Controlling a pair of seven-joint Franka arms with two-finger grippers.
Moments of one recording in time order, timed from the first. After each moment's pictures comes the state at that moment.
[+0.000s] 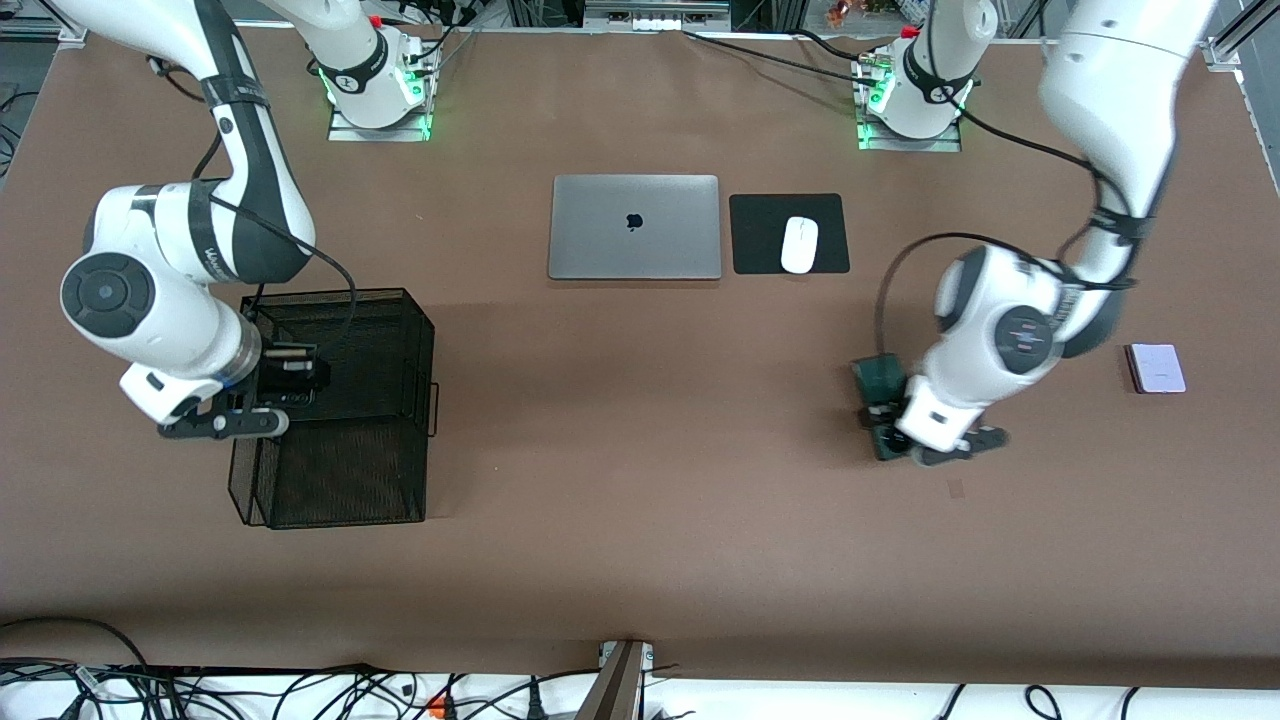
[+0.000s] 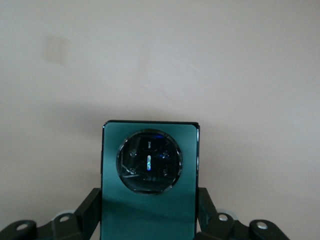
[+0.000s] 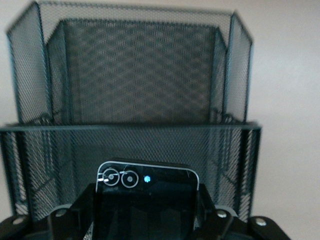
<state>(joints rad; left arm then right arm) -0.03 0.55 -0.26 -1.79 0.12 2.31 -0.65 0.27 0.35 -0.18 -1.78 -0.03 2.07 0.06</state>
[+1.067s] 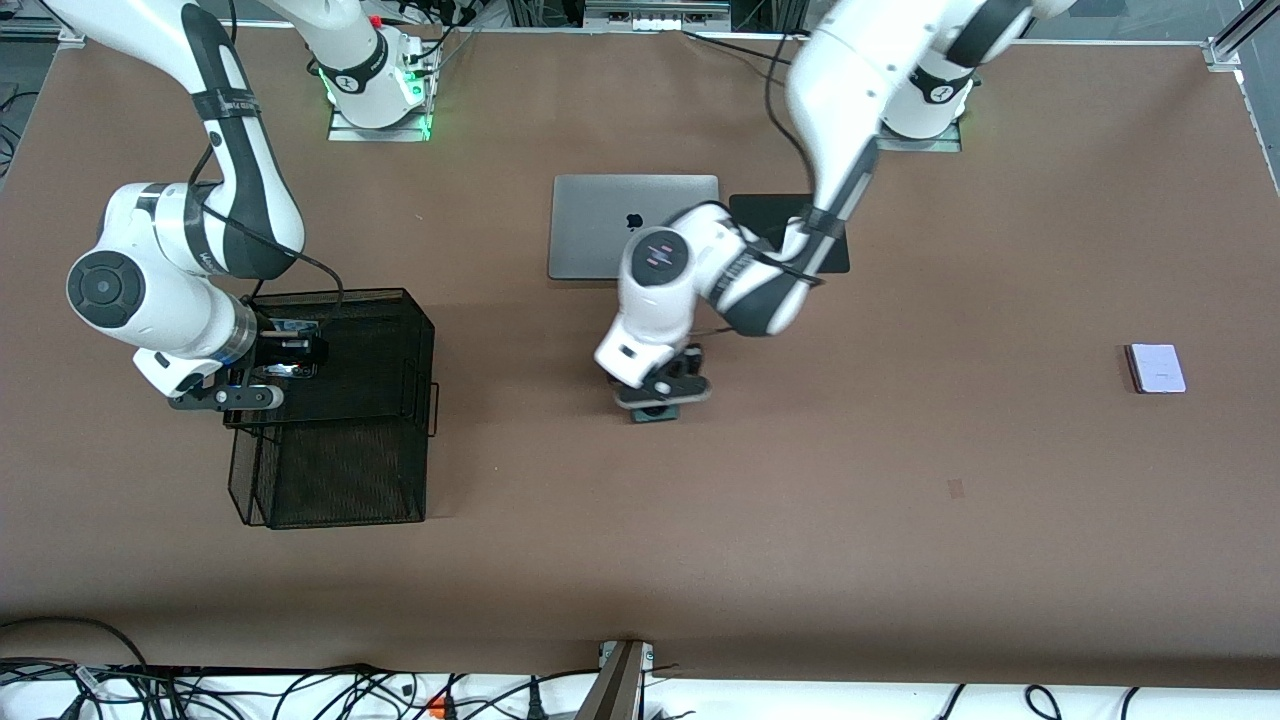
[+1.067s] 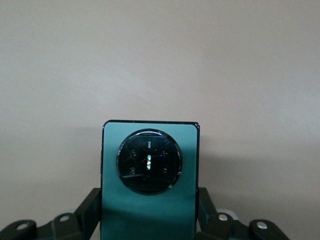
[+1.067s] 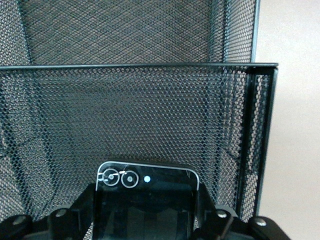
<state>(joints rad) -0.73 0.91 -0.06 -1.26 0.15 2.27 -0.96 0.27 0.33 -0.24 -1.92 0.02 2.12 -0.01</state>
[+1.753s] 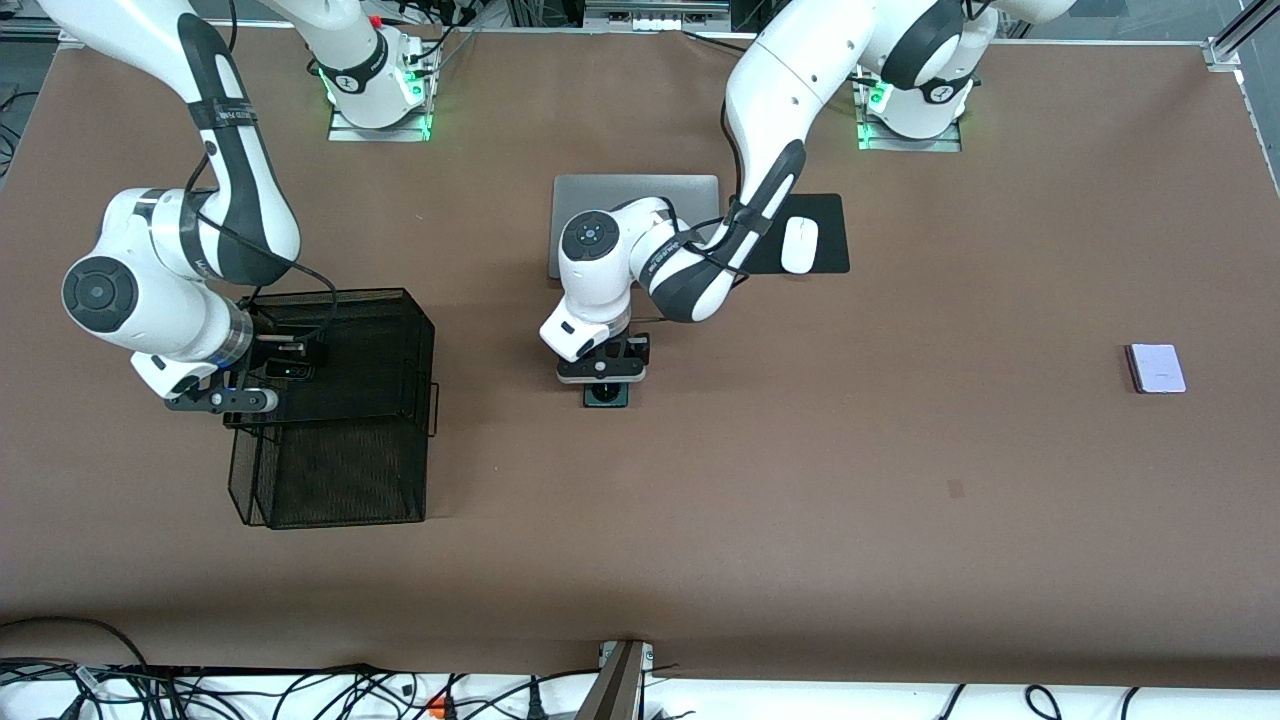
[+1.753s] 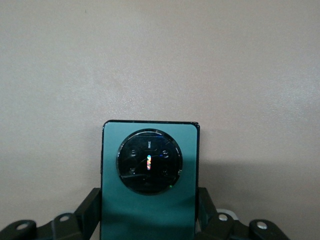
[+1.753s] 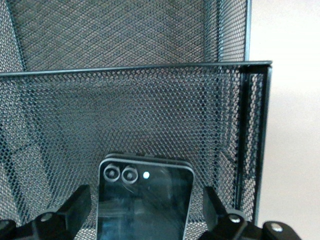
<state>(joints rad) -0.83 1.05 -0.01 -1.10 0.15 2.27 -1.00 0.26 0.35 -0.24 -1.91 0.05 2.14 -0.01</state>
